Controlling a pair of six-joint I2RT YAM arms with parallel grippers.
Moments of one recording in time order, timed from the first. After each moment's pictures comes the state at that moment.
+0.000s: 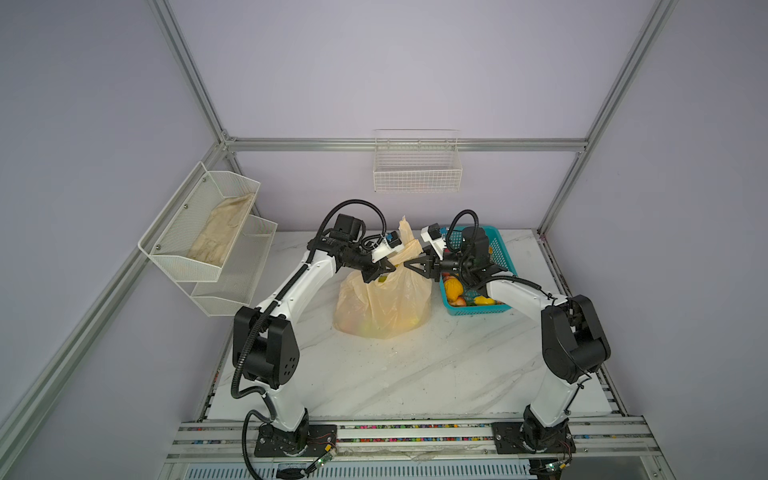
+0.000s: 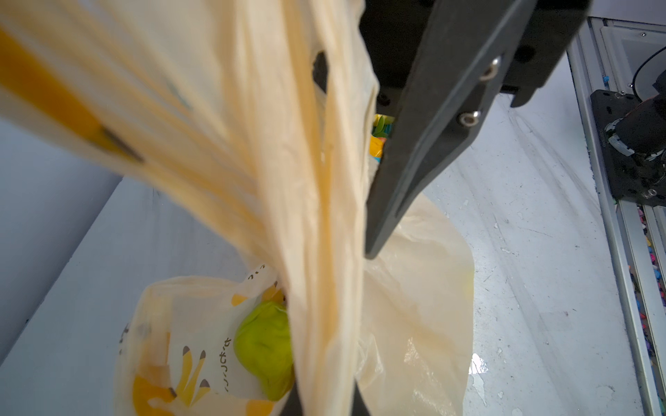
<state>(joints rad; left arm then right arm) -0.32 1.77 1.64 -0.77 0.66 0.75 0.41 1.80 1.26 0.32 -1.00 0.01</state>
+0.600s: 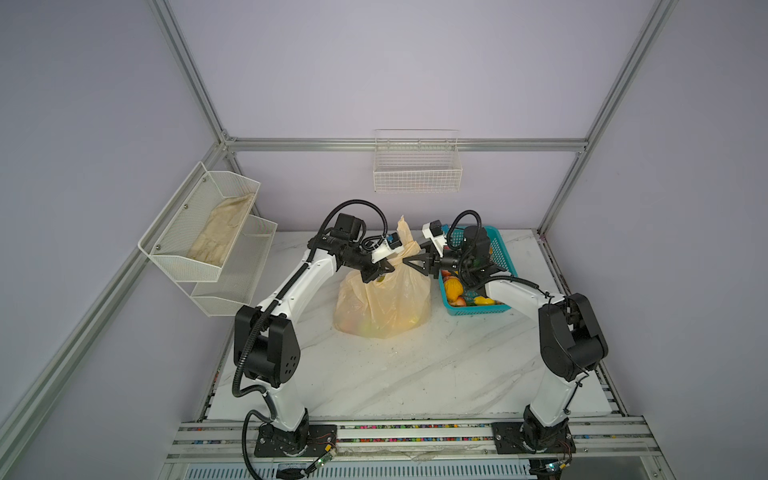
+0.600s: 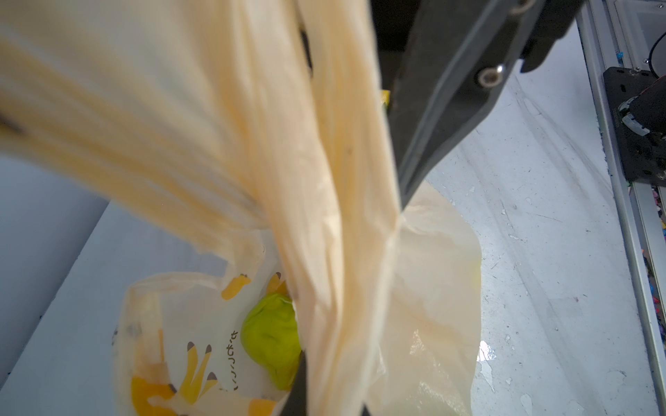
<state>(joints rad) -0.32 1.79 1.66 -0.80 0.63 0.80 0.41 1.82 1.26 0.45 -1.01 0.09</state>
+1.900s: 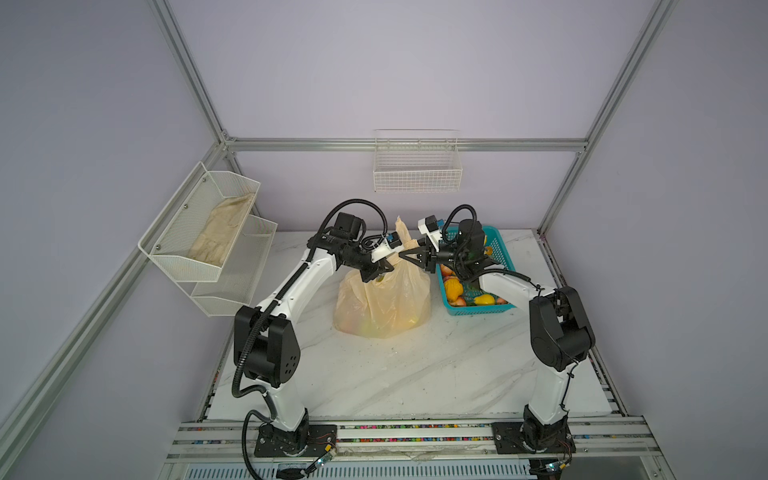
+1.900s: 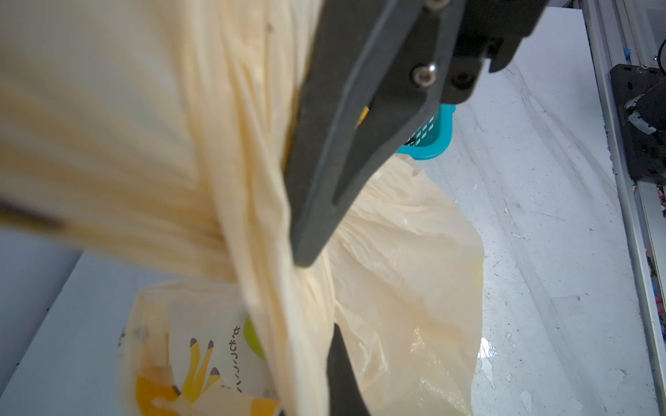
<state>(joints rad) -0.32 1.79 1.68 -0.82 0.62 0.79 0.41 1.91 1.38 0.45 -1.10 0.09</state>
